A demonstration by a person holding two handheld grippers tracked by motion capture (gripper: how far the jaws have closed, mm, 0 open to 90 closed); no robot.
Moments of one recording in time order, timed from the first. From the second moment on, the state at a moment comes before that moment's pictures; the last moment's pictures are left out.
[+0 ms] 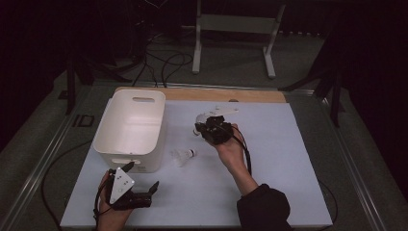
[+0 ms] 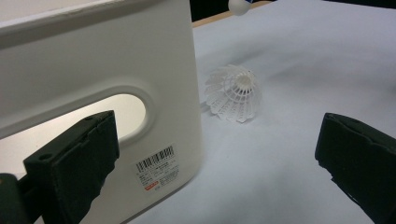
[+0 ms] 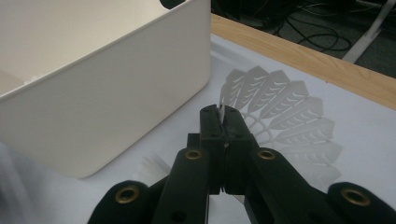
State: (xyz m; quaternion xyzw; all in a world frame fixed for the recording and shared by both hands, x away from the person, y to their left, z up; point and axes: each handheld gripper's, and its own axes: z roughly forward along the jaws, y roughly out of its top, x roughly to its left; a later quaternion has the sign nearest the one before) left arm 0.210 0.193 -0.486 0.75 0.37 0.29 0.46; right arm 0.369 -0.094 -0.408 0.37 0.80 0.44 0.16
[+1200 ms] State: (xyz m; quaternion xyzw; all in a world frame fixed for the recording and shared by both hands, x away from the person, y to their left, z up) left arm 0.210 0.194 -0.486 0.75 0.37 0.29 0.46; right arm 0.366 -0.068 -0.385 0.34 0.80 0.46 0.16
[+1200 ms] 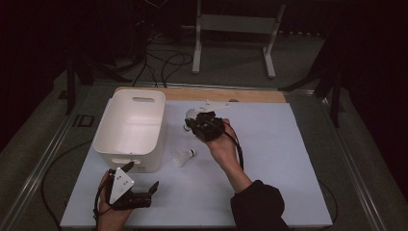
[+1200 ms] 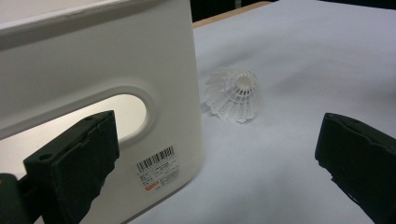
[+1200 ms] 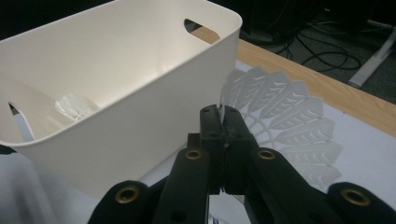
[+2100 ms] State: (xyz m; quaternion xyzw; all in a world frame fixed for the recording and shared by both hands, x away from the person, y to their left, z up) left arm 0.210 0.194 -0.486 0.75 0.36 0.30 0.46; right arm 0.366 -0.047 -0.365 0.32 0.80 0.48 0.16
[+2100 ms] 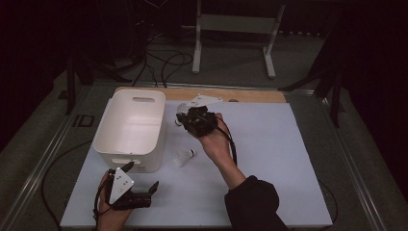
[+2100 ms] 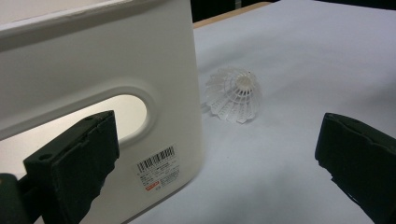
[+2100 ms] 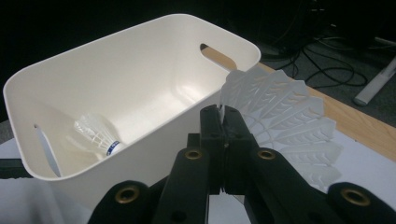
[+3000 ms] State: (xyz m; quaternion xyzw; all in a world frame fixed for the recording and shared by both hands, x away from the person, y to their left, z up) left arm 0.210 0.194 -0.486 0.75 0.37 0.30 0.46; right arm 0.370 -0.036 -0.350 0.31 0.80 0.49 0.17
